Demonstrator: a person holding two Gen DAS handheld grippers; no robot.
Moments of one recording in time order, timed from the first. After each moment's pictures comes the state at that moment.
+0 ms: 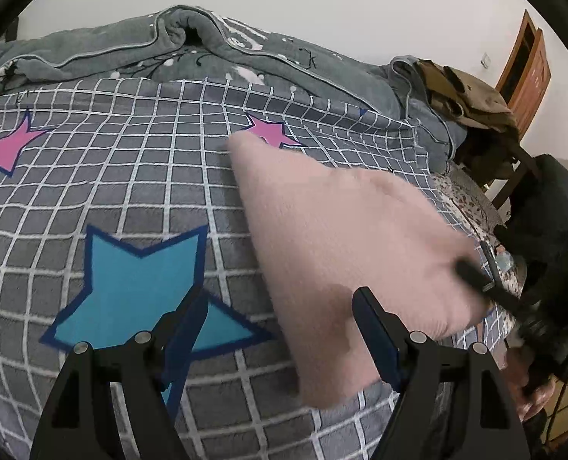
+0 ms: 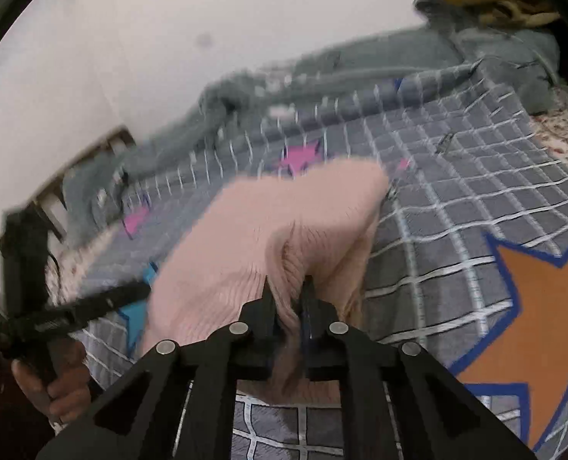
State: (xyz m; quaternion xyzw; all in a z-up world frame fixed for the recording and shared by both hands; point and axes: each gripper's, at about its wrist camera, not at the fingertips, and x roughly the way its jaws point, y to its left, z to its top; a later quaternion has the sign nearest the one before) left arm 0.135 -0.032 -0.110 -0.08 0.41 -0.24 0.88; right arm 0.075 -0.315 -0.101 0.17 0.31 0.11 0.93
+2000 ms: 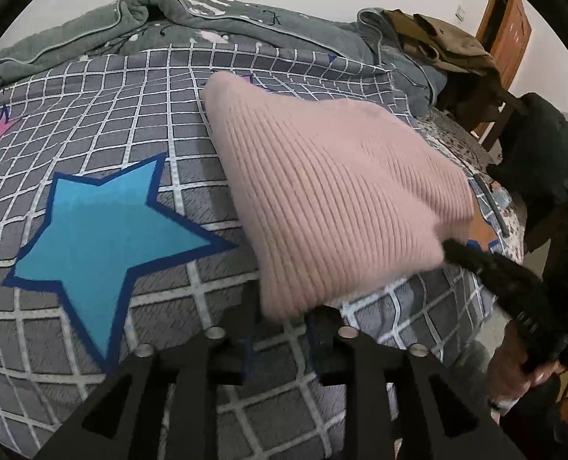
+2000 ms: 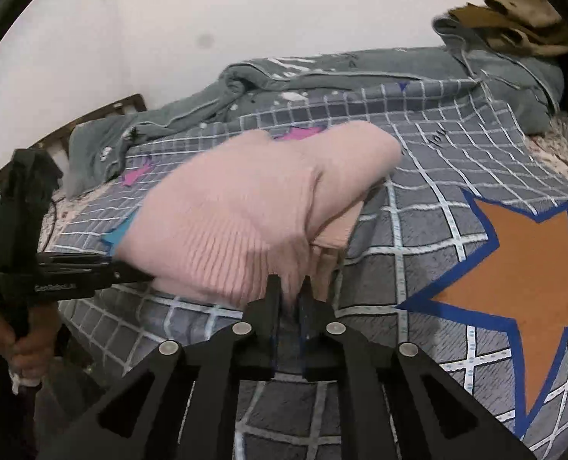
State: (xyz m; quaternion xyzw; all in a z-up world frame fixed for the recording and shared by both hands) left arm 0.093 -0.056 -0.150 -0.01 0.44 -0.27 0.86; right arm 0.031 -0.307 -0.147 0.07 0.31 0.13 0.94
